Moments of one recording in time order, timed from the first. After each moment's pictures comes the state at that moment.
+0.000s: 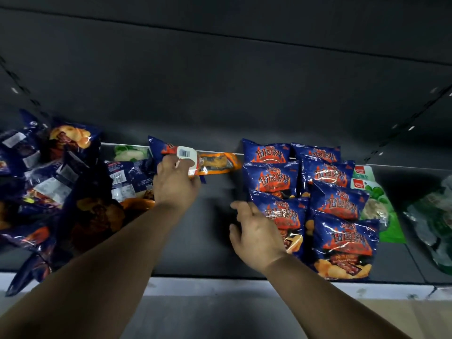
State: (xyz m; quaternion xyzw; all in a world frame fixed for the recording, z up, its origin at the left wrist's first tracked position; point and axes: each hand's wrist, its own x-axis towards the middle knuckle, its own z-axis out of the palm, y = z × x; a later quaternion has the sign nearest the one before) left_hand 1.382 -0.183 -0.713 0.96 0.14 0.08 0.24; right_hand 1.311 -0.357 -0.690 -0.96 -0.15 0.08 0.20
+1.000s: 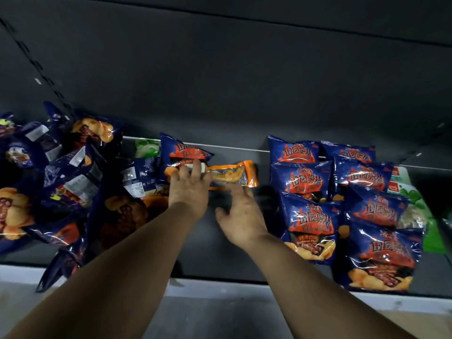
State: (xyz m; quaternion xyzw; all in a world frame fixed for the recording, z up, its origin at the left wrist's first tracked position) left_hand 1.385 -0.156 -0.727 0.99 0.00 -0.10 -0.11; right_hand 1.346 -0.276 -0.699 -0.93 -0.05 0.14 0.34
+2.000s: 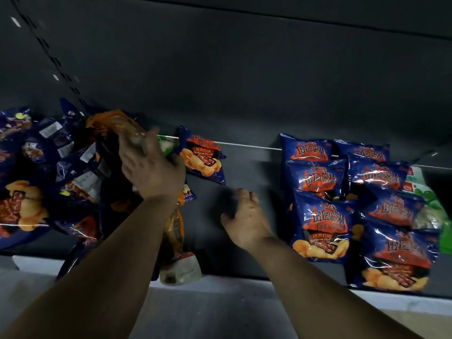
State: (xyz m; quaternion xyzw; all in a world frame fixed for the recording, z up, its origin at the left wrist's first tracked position) left_hand 1.377 -0.096 -0.717 0.89 0.28 0.27 0.24; right_hand 1.339 -0.263 -0.713 -0.92 -0.02 0.19 0.33
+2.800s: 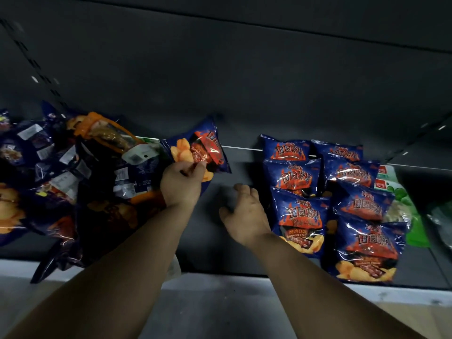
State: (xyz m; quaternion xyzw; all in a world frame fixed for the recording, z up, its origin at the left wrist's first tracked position) left_hand 1.377 -0.168 -0.722 0.78 0.30 0.14 0.53; right_hand 1.340 -0.297 -0.697 -0.93 0.00 0.15 0.34
